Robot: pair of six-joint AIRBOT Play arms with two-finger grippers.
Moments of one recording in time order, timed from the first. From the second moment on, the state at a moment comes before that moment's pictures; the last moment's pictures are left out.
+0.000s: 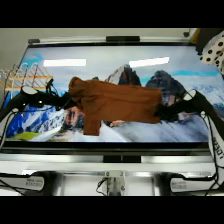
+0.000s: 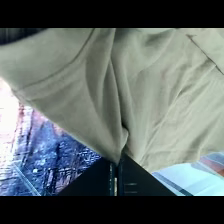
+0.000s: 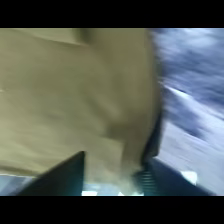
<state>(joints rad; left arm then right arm) 0.07 -1.56 1.11 0.69 -1.05 -1.32 -0.15 -1.56 1.05 -1.15 1.12 1.54</state>
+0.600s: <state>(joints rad) 0.20 -1.29 1.65 0.69 -1.14 -1.18 -0.11 -1.20 1.49 -1.10 1.11 1.30</state>
